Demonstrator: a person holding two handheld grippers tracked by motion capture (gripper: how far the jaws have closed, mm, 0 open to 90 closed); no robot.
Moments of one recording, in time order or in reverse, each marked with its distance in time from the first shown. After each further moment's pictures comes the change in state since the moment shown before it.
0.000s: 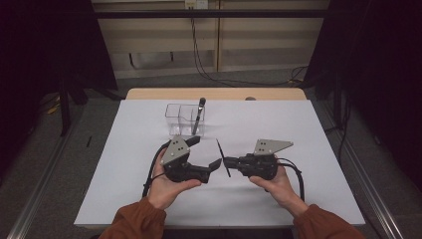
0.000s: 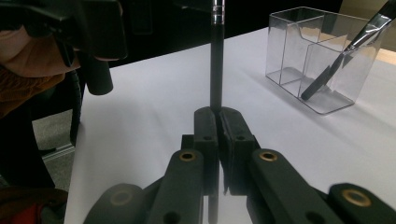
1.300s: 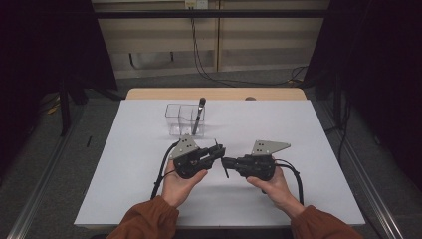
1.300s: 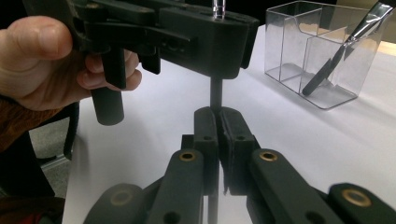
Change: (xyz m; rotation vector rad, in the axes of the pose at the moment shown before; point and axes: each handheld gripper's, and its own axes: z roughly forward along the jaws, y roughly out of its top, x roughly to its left) left arm 0.004 -0.017 0.024 0.006 -0.080 -0.127; right arm 0.000 -0.006 0.007 -0.007 -0.014 0.035
